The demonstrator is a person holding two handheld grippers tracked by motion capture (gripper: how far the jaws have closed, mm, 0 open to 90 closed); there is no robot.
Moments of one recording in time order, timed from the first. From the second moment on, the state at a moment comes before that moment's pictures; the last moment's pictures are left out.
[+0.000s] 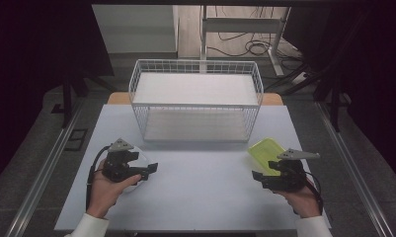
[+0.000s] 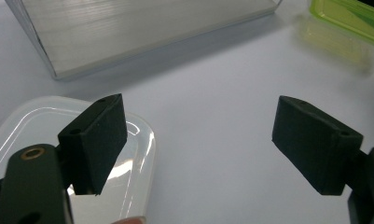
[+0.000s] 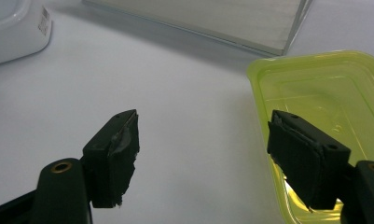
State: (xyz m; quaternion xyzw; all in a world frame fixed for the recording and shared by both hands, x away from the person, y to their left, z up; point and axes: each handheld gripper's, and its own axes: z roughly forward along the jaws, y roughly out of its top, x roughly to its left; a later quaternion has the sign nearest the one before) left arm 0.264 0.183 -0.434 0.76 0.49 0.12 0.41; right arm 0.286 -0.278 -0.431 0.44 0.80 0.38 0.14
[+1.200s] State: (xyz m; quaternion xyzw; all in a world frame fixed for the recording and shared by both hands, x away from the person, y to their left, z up) left arm 0.267 0.173 -0.437 0.78 0.47 0.11 0.40; right arm 0.415 -0.338 -0.412 0.56 0.78 0.27 0.12
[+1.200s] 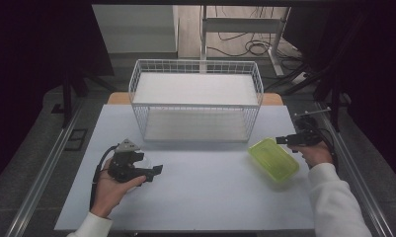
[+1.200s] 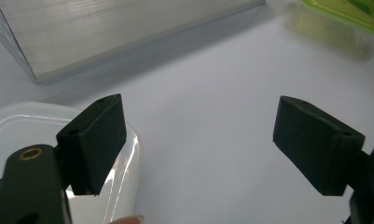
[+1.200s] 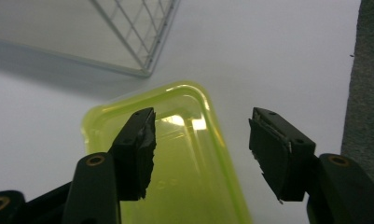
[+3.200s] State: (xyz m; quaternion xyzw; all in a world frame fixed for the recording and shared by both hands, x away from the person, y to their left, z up) left arm 0.265 0.163 -0.443 0.79 0.46 0.10 0.38; right arm 0.403 -0.259 -0.466 0.40 0.89 0.21 0.11
